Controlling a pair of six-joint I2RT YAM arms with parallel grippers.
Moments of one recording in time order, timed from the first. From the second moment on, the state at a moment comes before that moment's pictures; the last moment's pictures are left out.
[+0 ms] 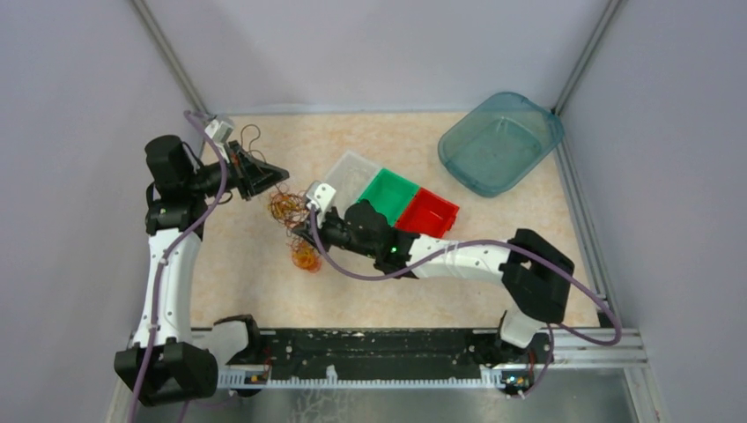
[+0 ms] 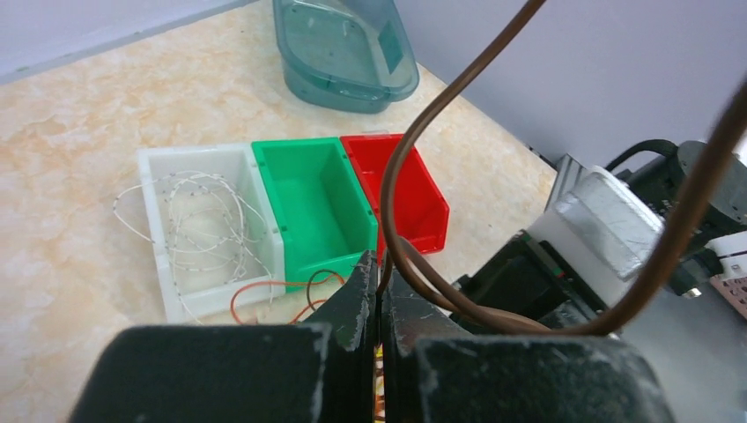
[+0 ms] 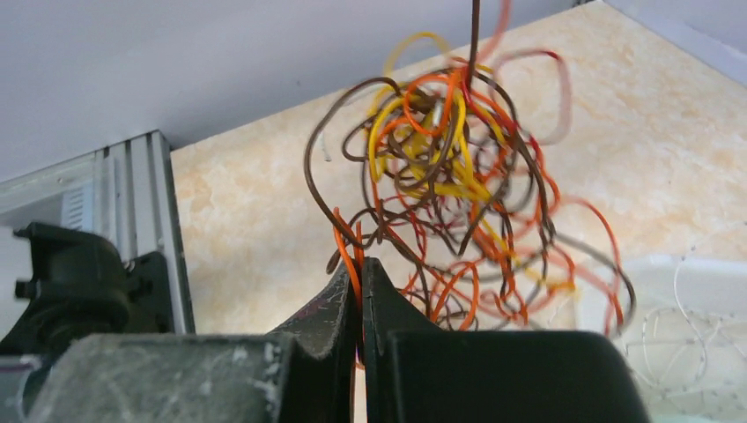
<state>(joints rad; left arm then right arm) 0.13 1.06 1.08 -0.24 1.20 -0.17 1.15 1.67 1.13 0.47 -0.03 0.07</state>
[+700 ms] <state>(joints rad) 0.13 1.09 1.24 -0.32 0.94 -0.09 1.15 1.38 0.60 0.62 0.00 0.19</state>
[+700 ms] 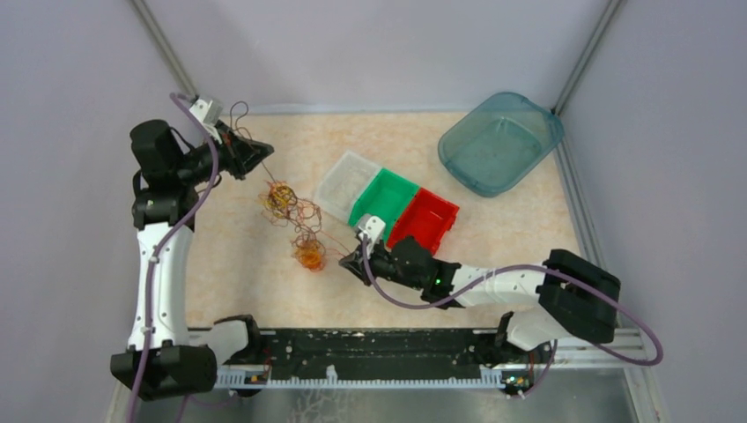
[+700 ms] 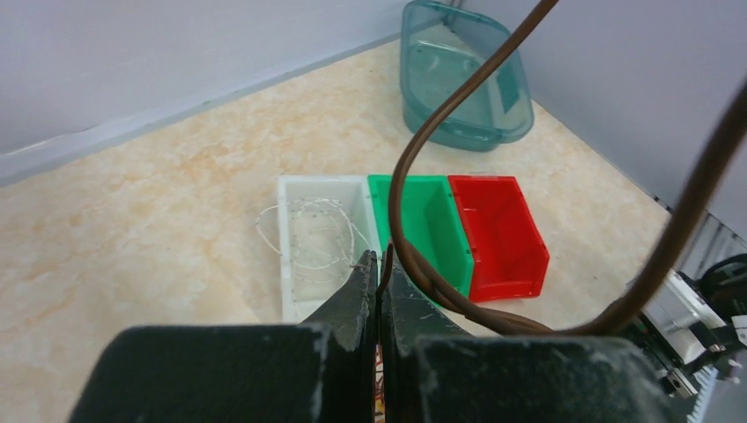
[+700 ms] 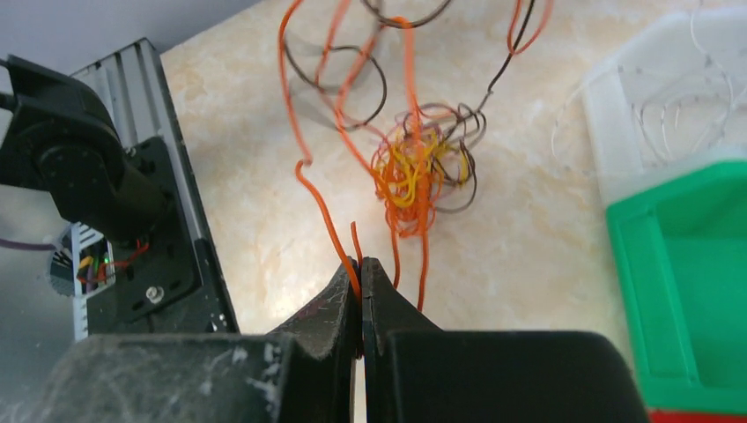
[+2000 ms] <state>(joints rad) 0.13 1.06 1.31 -0.39 0.24 0.26 1.14 0.88 0.33 0.42 0.11 0.33</state>
